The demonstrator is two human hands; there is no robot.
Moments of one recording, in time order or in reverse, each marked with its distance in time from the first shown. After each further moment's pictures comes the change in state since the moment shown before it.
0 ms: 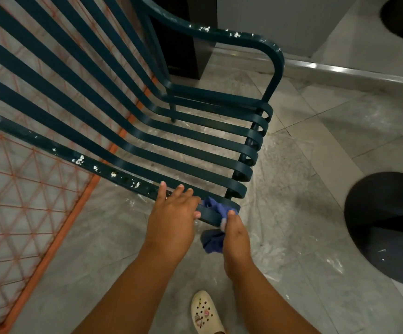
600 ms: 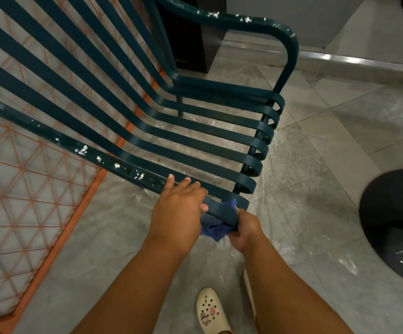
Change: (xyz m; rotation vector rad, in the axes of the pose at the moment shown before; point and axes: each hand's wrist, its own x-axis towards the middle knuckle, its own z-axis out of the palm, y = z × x) left_hand 0.000 -0.001 -0.003 -0.072 0.050 0.021; right_hand 0.058 -0.002 -0.001 0.420 0.009 0.479
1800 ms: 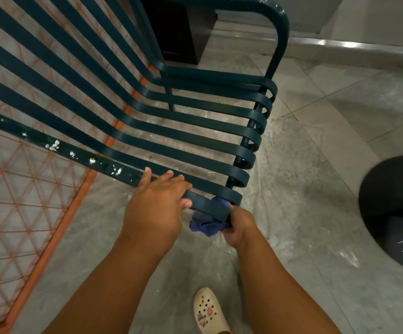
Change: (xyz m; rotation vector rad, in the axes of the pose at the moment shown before) left_hand 0.004 -0.003 0.006 -0.010 -0.013 -0.027; right_hand 0.007 -0.005 -0.009 -0.005 0.007 0.020
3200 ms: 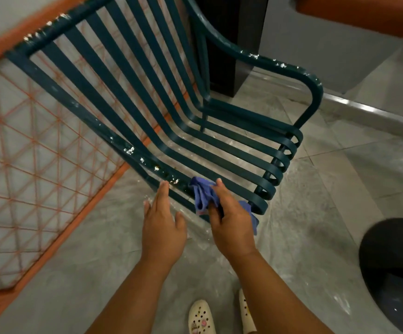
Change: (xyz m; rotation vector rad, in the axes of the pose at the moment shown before) left_hand -0.061 -0.042 -0.007 -0.654 0.305 -0.573; right_hand -0.117 0.022 0.071 -1.139 -0.229 -1.375
